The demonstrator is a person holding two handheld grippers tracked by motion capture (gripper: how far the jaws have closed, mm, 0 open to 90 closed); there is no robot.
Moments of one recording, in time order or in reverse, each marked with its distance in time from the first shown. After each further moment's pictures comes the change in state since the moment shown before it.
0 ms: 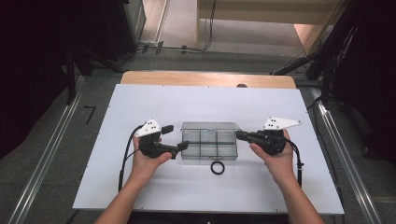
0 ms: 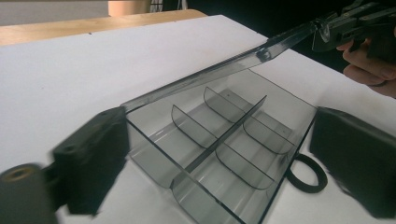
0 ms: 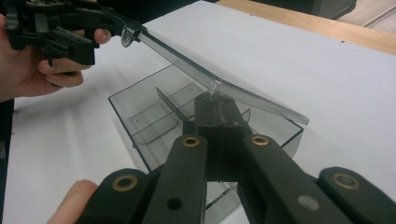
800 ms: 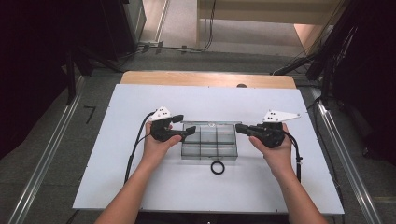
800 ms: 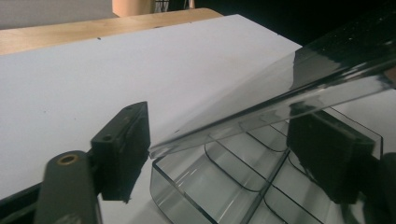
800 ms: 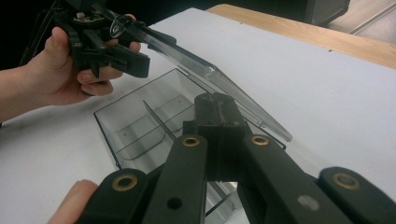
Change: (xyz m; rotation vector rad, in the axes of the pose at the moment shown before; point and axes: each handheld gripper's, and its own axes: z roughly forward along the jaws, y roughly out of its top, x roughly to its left) left arm 0.030 0.013 0.046 0.011 0.031 0.007; right arm -0.013 0.011 0.006 -0.012 -0.018 0.013
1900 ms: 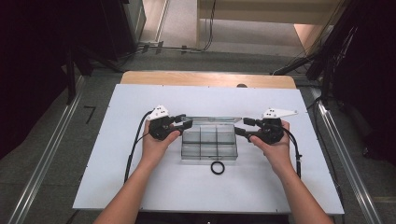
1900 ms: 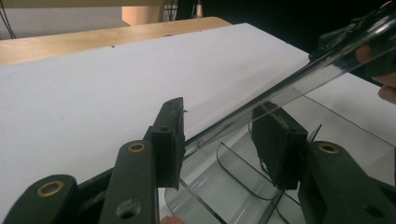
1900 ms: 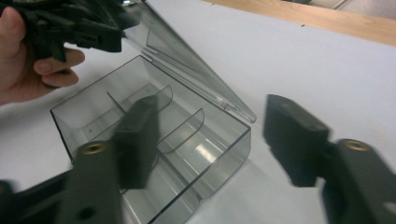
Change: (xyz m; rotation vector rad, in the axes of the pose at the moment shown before) left arm 0.005 0.001 -0.002 -0.029 0.019 -0.007; right arm -0.023 -0.008 0.012 0.044 -0.061 0.075
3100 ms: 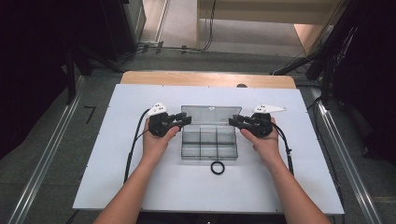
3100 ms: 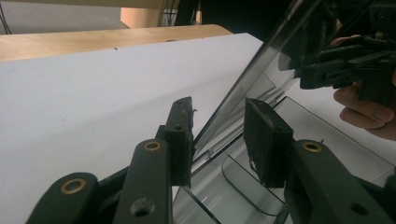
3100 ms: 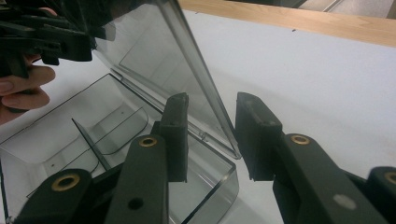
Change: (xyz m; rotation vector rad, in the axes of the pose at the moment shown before) left arm 0.010 0.003 0.003 -0.019 -0.019 -0.060; right arm -0.012 0.001 0.038 -0.042 -0.035 0.040
